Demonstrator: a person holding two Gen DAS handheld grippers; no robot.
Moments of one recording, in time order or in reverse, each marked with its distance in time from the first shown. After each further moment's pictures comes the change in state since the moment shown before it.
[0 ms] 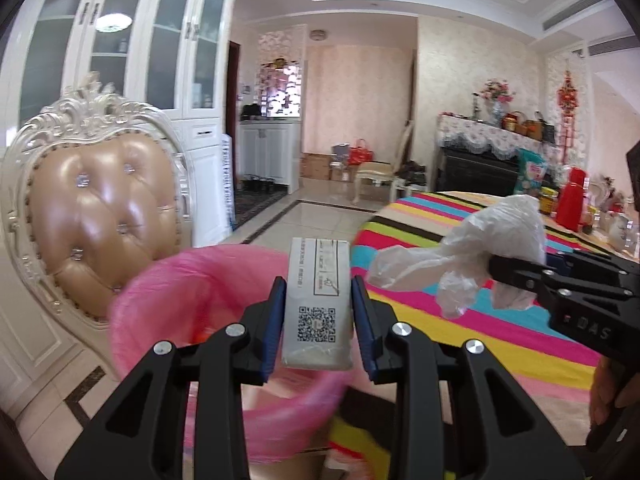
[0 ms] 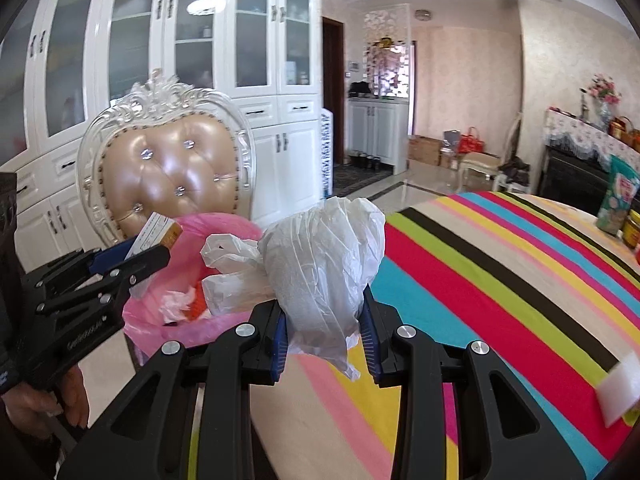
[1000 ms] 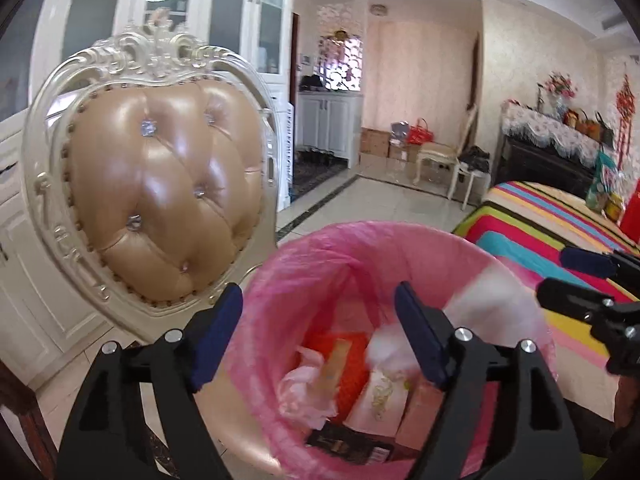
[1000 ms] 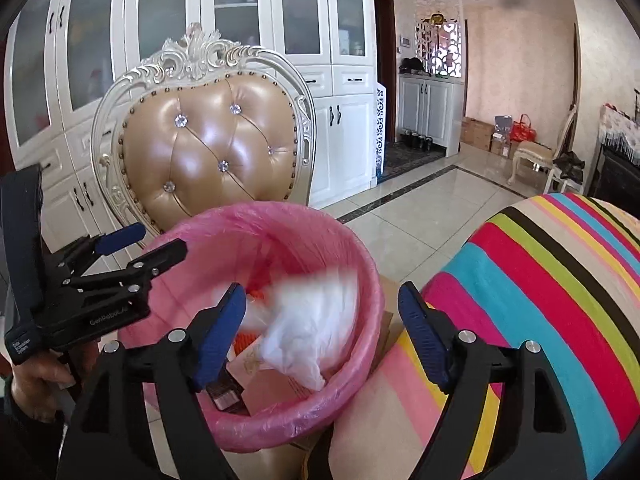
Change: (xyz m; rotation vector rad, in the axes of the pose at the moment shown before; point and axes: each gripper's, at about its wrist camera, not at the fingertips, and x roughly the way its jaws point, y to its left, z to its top) left arm 0.063 0.136 -0.010 -0.093 0.095 0.167; right arm 0.110 0.075 0.022 -0.046 0.100 0.160
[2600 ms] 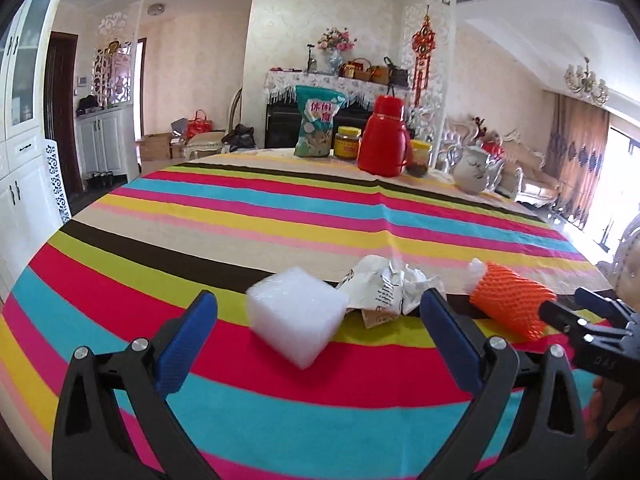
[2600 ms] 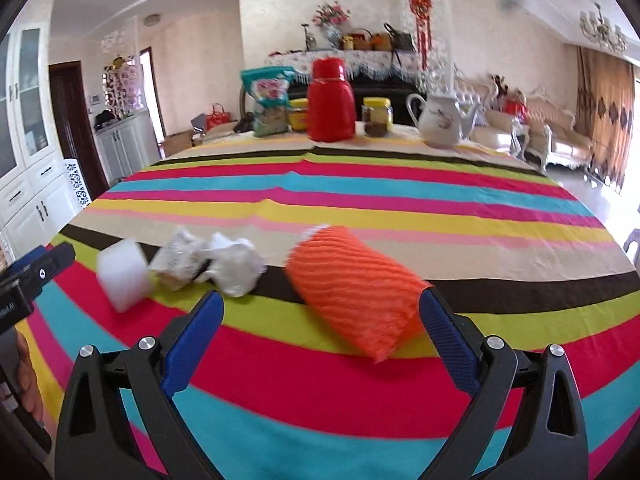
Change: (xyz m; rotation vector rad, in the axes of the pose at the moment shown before) left arm -0.125 -0.596 -0.073 0.328 0.053 -0.671; right arm -0.445 -0.390 -0.287 0.627 -0.060 -0.881
